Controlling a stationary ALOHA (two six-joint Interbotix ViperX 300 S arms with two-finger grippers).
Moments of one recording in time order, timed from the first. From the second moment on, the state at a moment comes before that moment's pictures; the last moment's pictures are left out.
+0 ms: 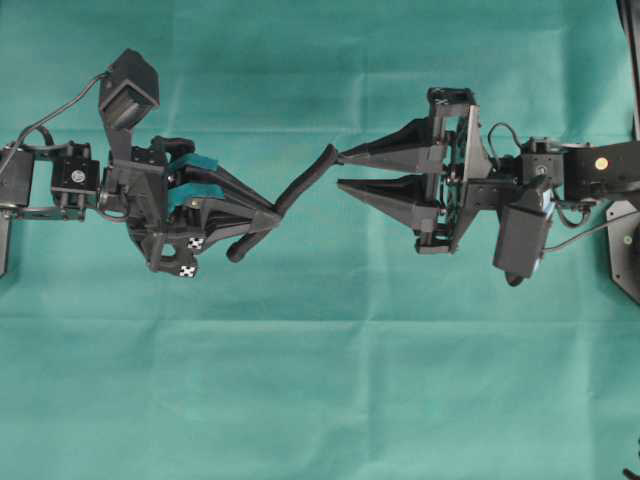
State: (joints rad) left arm -0.01 -0.31 0.84 -0.02 -0.32 -0.67; right arm -0.10 -0.18 0.92 -0.11 -0.79 -0.54
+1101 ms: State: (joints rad) left arm -0.01 -0.31 0.85 -0.02 -0.32 -0.67; right arm -0.10 -0.18 0.91 -0.11 -0.83 -0.54
